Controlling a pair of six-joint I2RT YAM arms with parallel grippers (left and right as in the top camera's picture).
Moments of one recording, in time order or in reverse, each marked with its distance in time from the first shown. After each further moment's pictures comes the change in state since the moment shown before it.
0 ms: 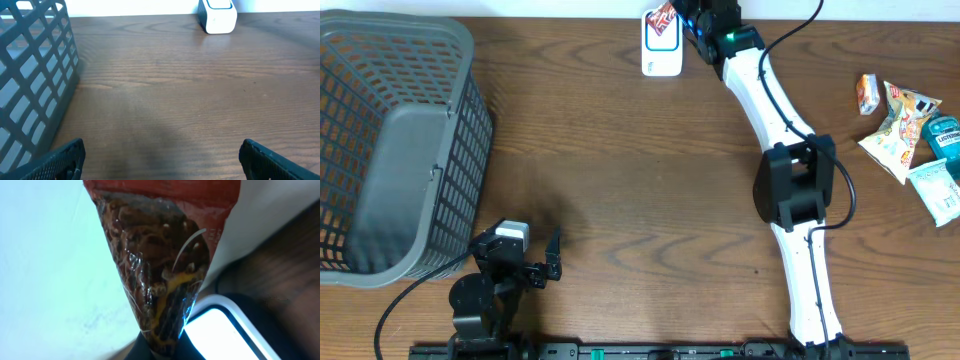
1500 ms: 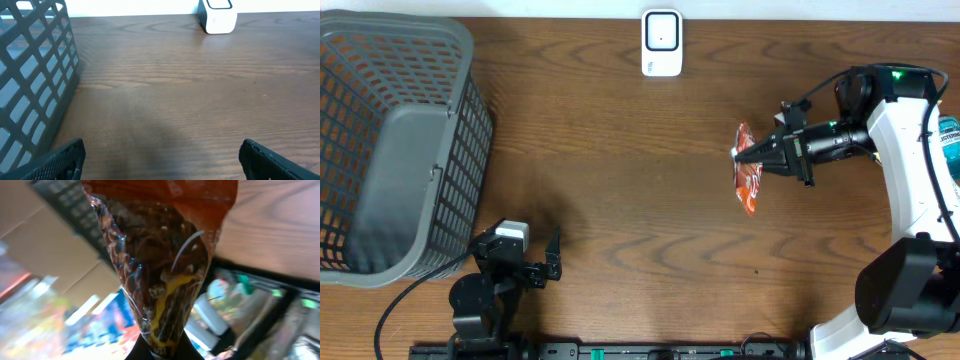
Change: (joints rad) left arm 0.000 0.000 0.000 0.000 0.000 0.000; right arm -0.364 -0.809 -0.814 -1.411 -1.075 -0.843
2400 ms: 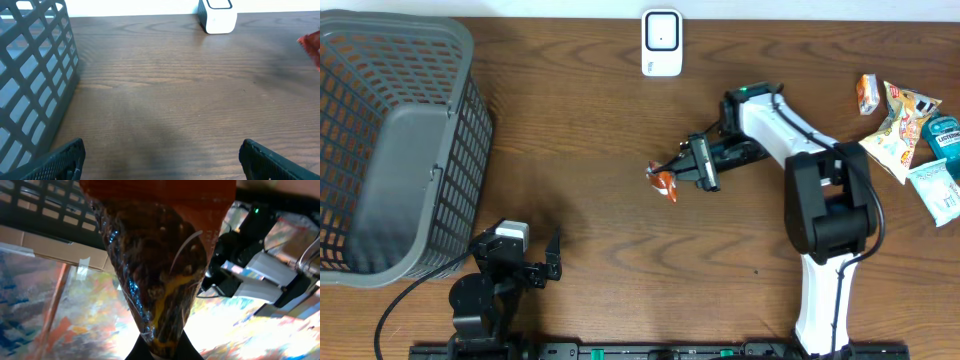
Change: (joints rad) left arm 0.000 0.000 0.000 0.000 0.000 0.000; right arm 0.332 0.439 -0.001 -0.008 -0.408 0.030
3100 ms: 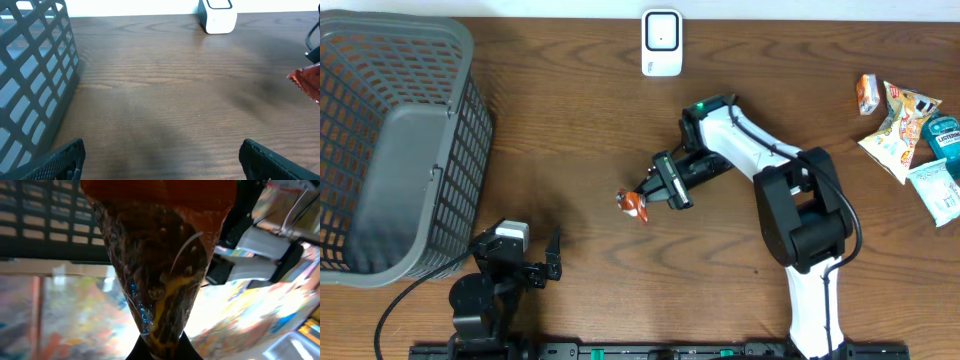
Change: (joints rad) left arm 0.000 0.000 0.000 0.000 0.000 0.000; right arm 0.182 0.016 0.000 -0.001 -0.039 0.190
